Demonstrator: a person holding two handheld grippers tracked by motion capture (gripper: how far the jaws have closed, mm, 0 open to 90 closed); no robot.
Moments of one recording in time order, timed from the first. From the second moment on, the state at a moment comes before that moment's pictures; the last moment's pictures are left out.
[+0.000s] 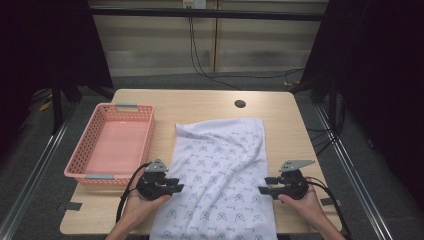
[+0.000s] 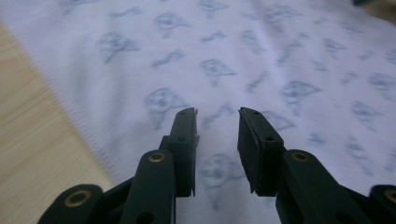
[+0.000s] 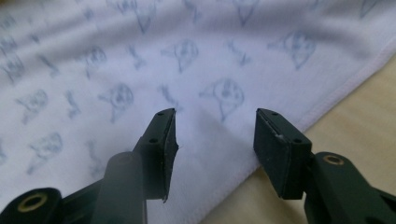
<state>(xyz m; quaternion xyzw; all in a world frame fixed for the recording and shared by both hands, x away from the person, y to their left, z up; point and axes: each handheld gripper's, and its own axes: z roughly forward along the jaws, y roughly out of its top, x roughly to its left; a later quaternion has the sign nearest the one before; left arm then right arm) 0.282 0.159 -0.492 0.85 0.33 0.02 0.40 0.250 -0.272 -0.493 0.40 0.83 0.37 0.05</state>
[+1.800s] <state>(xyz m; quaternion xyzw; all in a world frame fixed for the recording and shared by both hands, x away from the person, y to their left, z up) 0.294 0.142 -0.499 0.86 0.32 0.02 0.40 0.277 -0.271 -0.496 0.39 0.85 0.33 0.13</state>
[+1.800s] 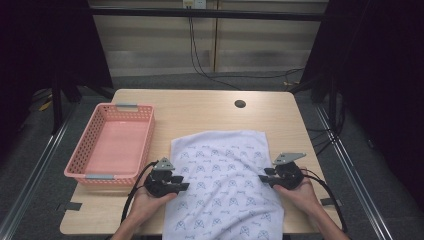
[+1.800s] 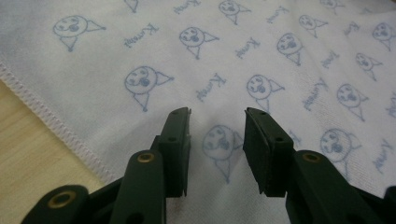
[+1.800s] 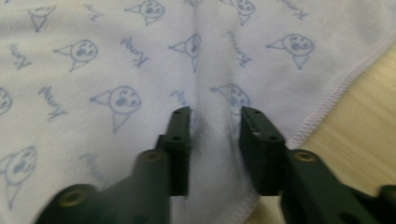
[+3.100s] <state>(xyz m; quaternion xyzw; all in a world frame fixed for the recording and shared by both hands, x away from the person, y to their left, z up) 0.370 0.131 -0.490 0.82 0.38 0.04 0.43 0.336 -0.324 -0.496 0.48 0.80 0.34 0.15</state>
